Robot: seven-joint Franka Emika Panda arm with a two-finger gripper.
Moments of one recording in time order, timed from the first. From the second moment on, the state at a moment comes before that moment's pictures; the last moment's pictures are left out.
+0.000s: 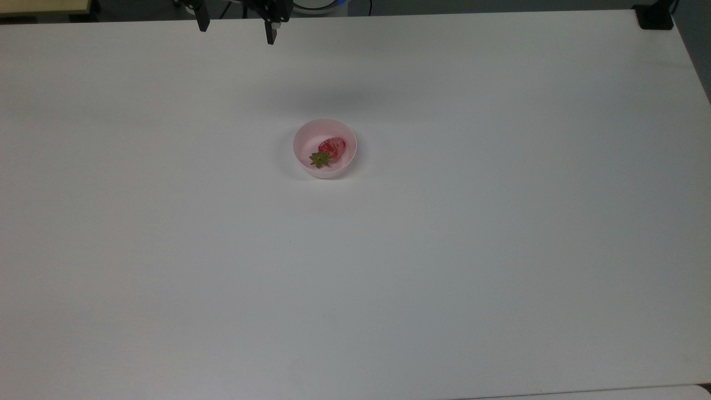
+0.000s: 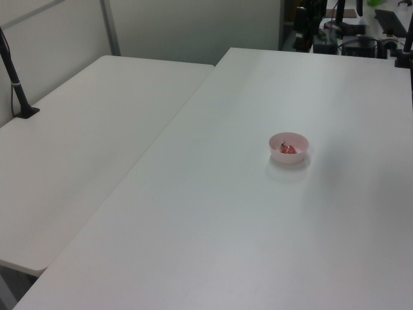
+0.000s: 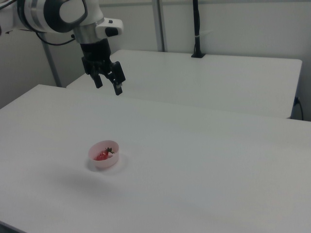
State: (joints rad) arm -0.05 0.00 -0.02 -1.62 -0.03 1.70 0.12
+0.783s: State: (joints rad) arm -0.05 0.00 -0.02 -1.62 -0.03 1.70 0.12
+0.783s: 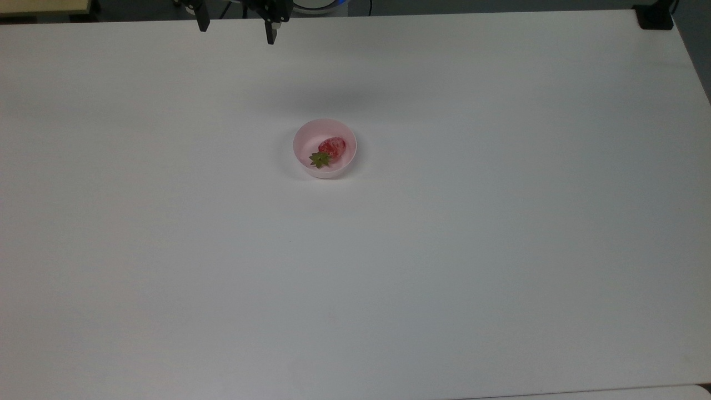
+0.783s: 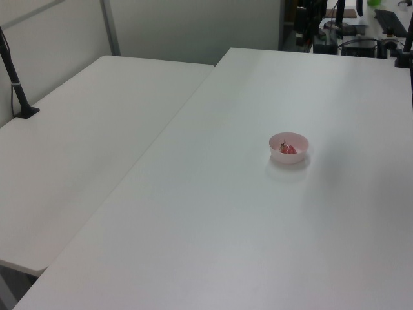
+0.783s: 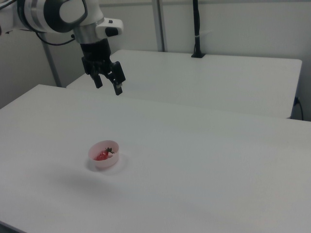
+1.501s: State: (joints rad) arm -0.03 0.05 0.00 -1.73 -0.03 1.72 -0.35
